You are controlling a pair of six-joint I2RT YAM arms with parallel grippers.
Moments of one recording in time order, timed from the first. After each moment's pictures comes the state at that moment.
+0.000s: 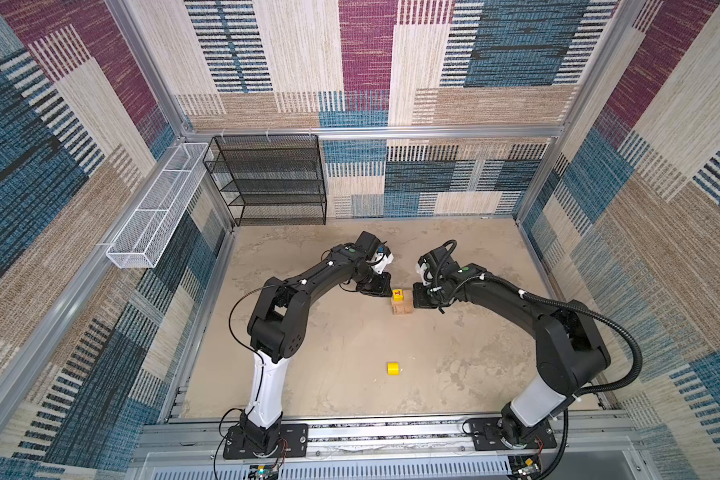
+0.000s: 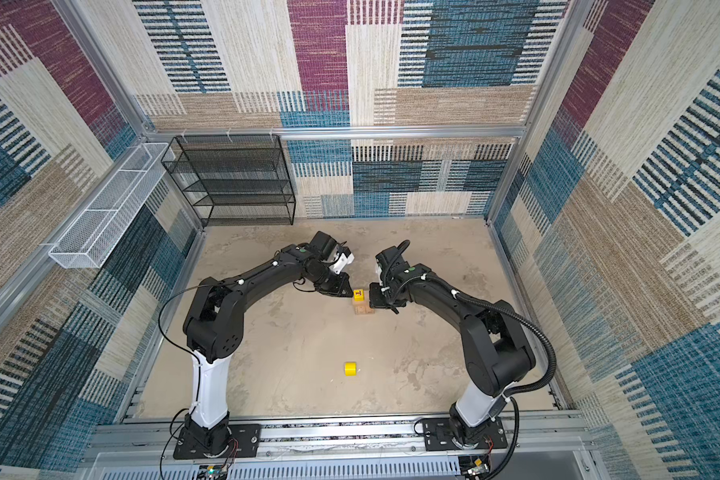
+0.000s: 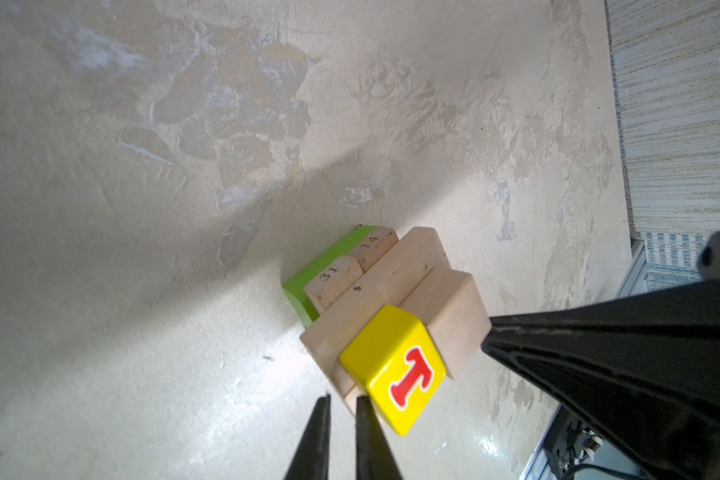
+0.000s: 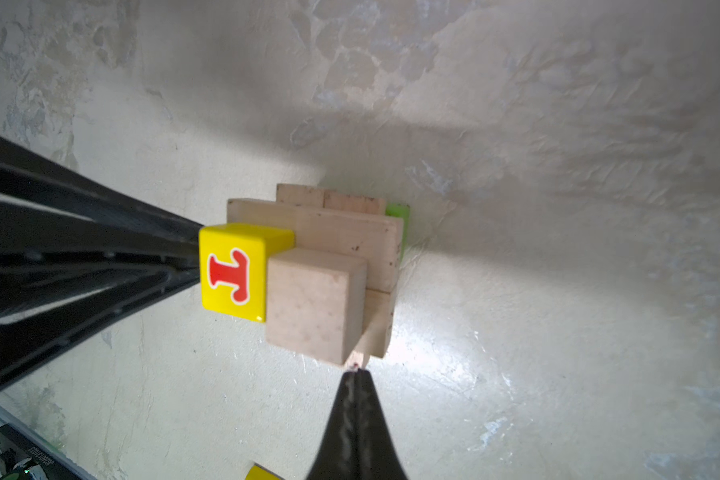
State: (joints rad) left arm -0.57 2.09 1.66 -0.74 0.48 -0.21; right arm 0.47 1.67 1.16 -0.62 -0.20 0.42
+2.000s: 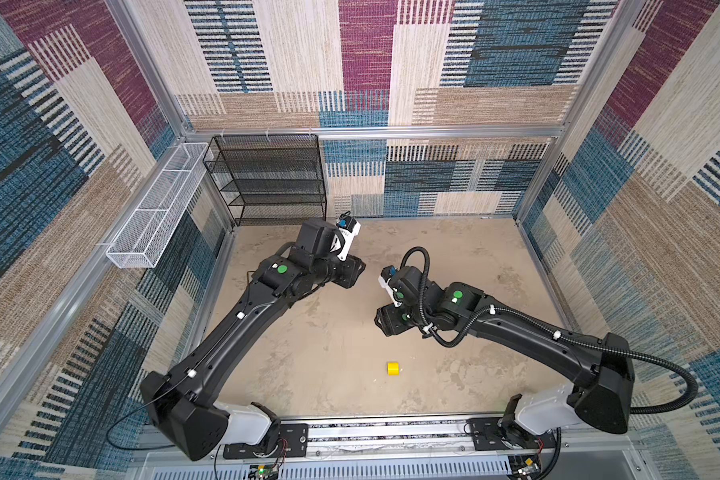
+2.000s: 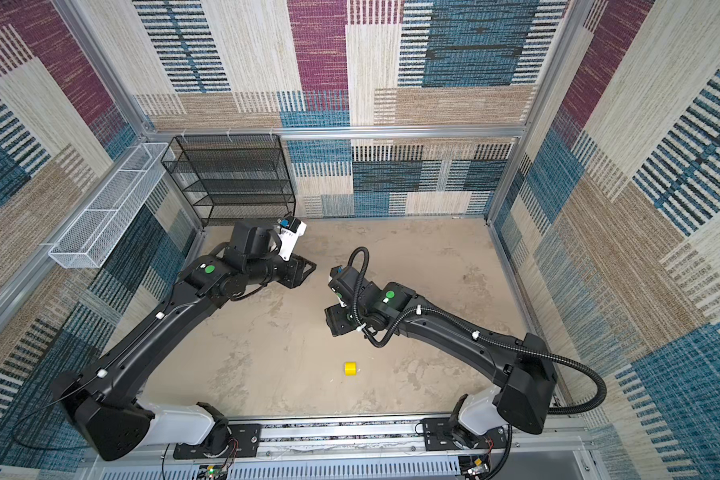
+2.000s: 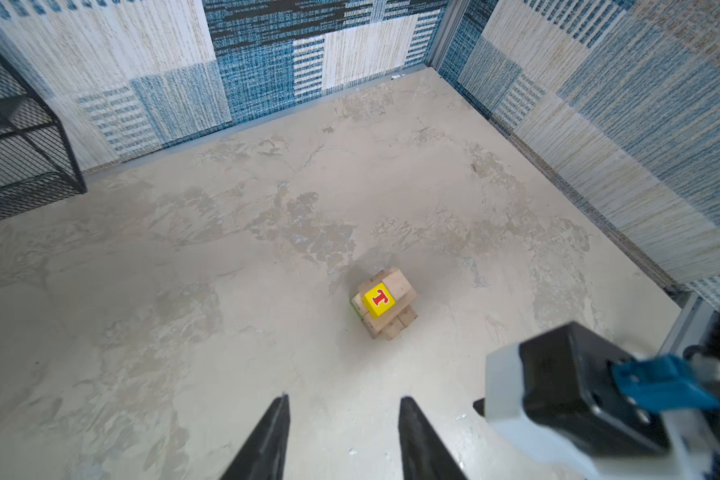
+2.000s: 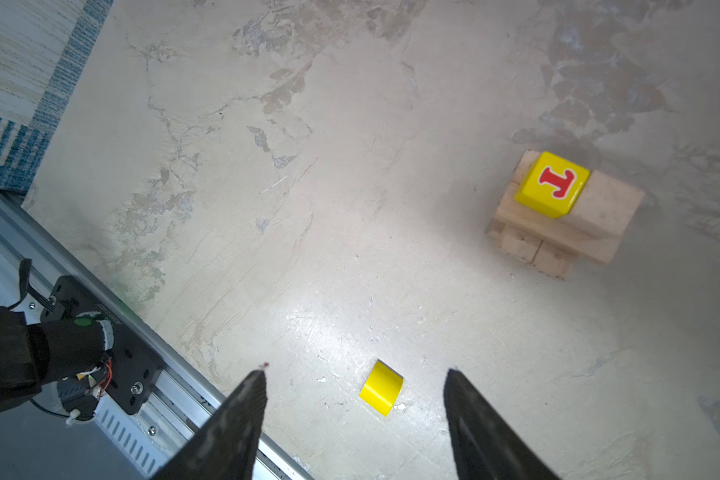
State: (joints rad) left arm -0.57 1.32 1.43 -0.76 0.13 -0.07; right arm 0.94 1.45 1.30 -0.80 0.04 0.45
